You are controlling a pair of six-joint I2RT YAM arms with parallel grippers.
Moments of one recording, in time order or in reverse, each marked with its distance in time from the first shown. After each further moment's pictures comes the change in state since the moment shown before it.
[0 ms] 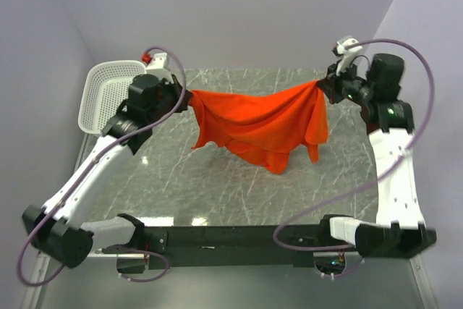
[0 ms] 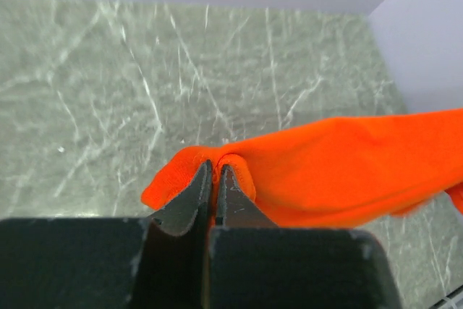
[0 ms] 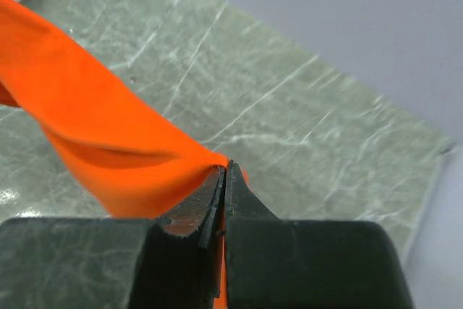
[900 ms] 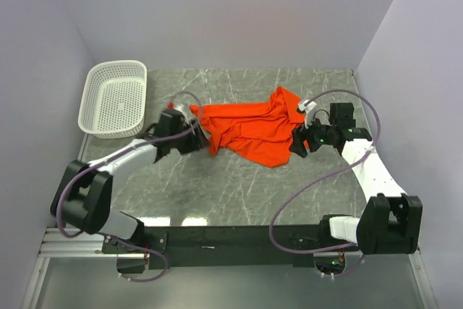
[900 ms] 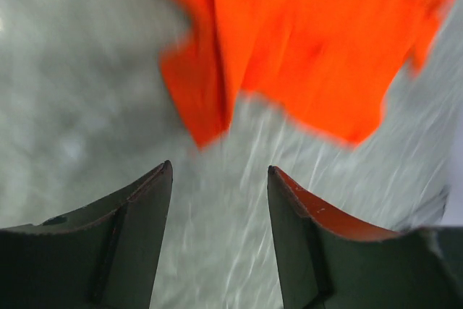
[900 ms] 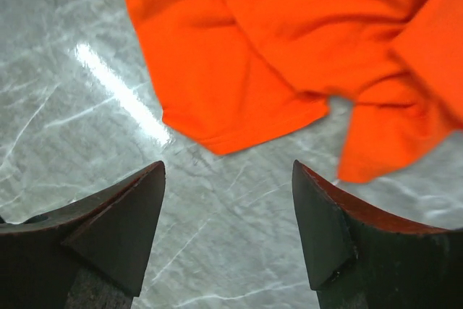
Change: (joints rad) left arm 0.085 0.249 -0.396 0.203 0.278 -0.274; right arm 0.051 0.056 -0.636 0.145 -0.069 -0.201
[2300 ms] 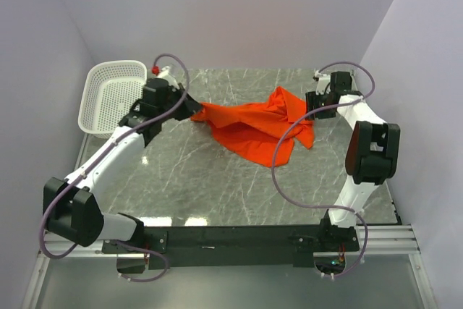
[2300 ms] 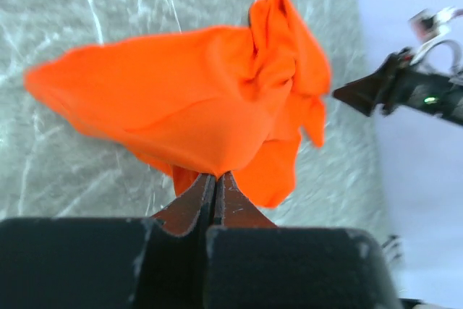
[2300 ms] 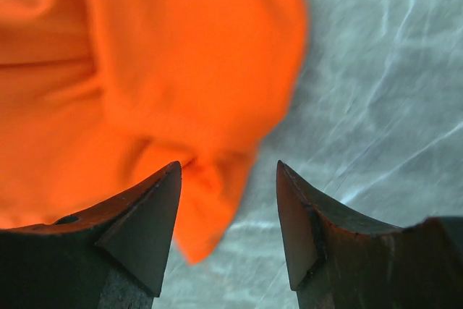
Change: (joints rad) left arm -0.047 -0.051 0.273 -0.082 -0.088 0.004; right arm -0.096 0.626 0.442 0.072 0.370 0.343
